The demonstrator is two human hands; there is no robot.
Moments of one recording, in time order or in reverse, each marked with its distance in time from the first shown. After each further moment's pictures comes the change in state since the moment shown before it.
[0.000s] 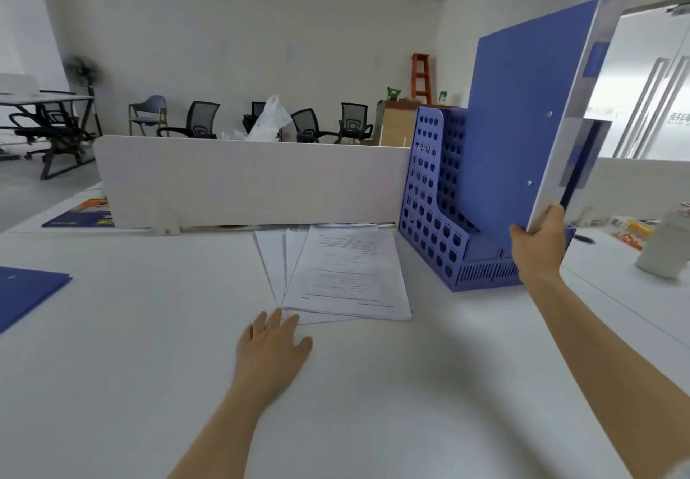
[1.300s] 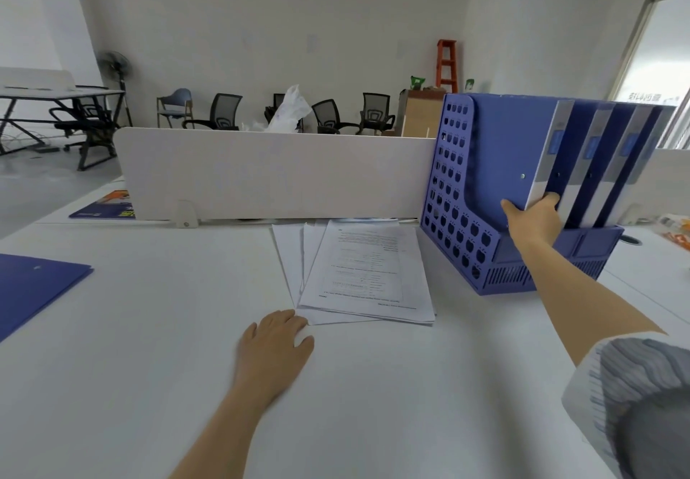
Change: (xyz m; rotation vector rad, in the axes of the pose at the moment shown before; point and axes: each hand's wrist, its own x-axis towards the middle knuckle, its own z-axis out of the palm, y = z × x) left_hand 0.000 -0.008 -0.011 -0.088 0.063 0.014; right_hand 0.054 0.017 0.062 -0.268 -0.014 0.087
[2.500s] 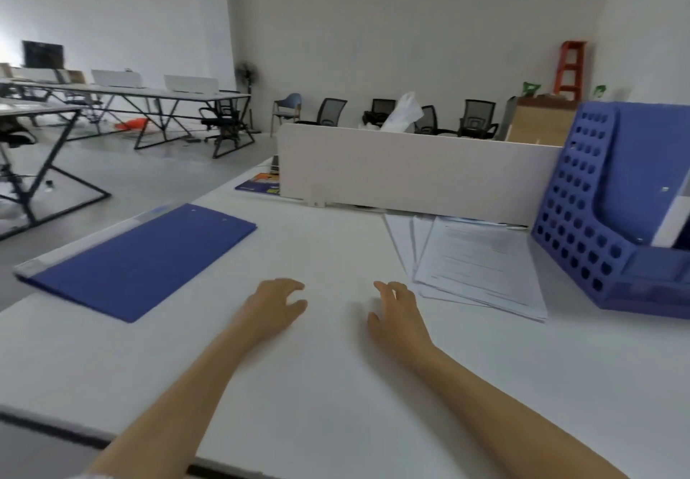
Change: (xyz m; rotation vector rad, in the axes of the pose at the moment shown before) left_hand -0.075 -0.132 -0.095 -0.098 0.065 -0.193; right_hand -0.331 -0.058 0.079 -0.266 -1.012 -0.607
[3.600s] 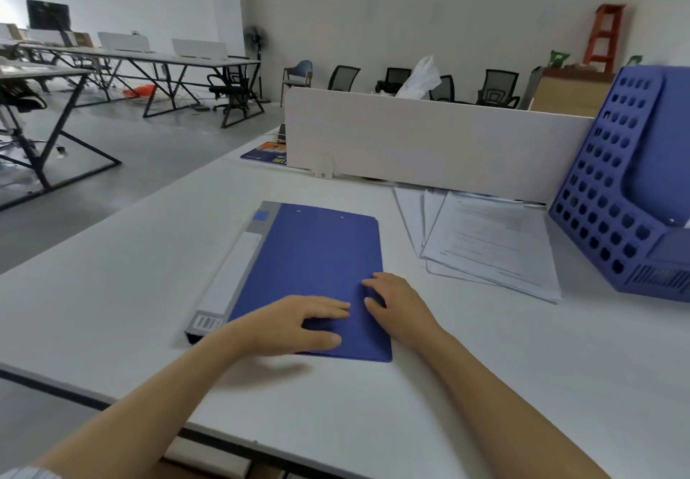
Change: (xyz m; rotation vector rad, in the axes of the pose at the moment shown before) left_hand -0.049 0.018 0.003 -0.028 -0.449 0.270; right_hand -0.003 0.005 0.004 -0.057 -0.114 -0.163
